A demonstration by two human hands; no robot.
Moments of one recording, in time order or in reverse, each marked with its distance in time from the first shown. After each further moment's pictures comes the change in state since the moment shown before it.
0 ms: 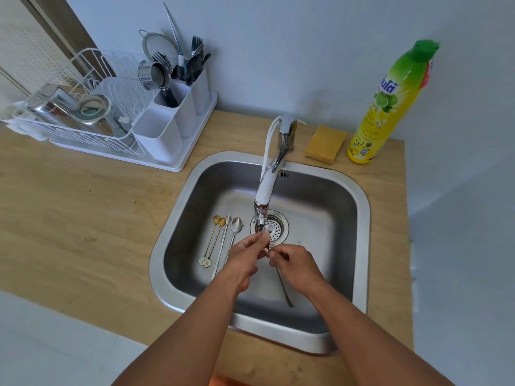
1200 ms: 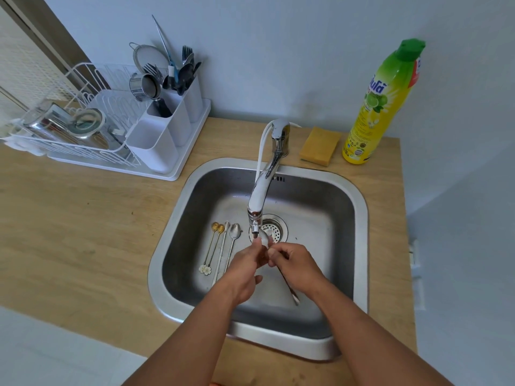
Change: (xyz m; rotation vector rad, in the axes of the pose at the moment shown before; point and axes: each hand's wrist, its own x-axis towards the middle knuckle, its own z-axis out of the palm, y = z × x) left_hand -0.006 0.002 0.006 0.056 -0.123 -0.040; right_hand 0.001 -0.011 -0.010 0.223 -0.014 -0.039
